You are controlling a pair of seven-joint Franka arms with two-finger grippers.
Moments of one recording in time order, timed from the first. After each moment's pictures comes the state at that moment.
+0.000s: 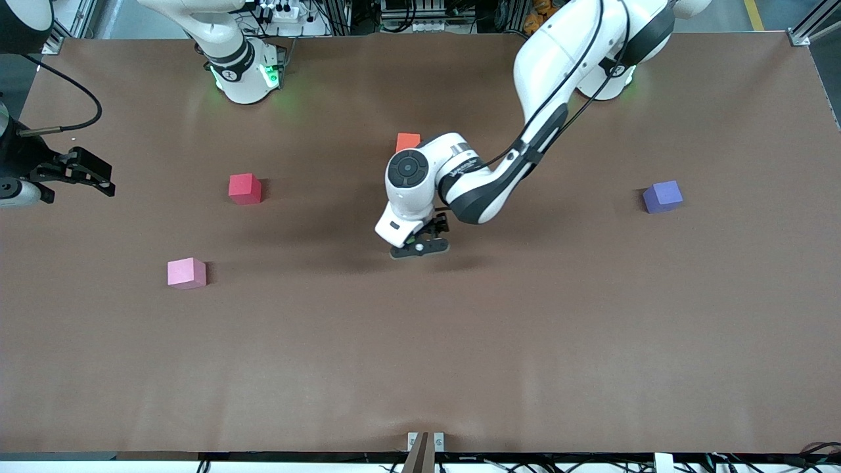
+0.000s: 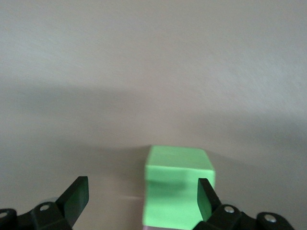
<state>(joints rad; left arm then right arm) -0.55 0.85 -0.35 -1.28 0.32 2.05 -1.13 -0.03 0.02 0.03 -1.59 -0.03 1.64 -0.08</state>
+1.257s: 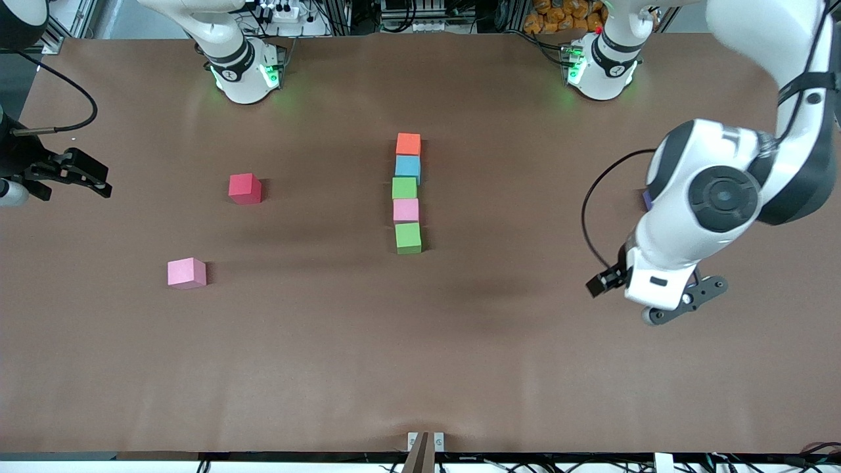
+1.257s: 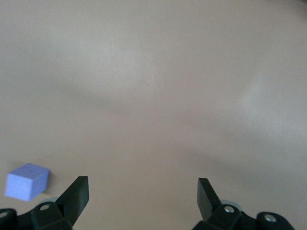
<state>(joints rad) 0.00 0.42 -0.35 -1.42 0.21 1.76 -0.72 -0.03 0.02 0.03 -1.57 -0.03 1.64 -0.05</state>
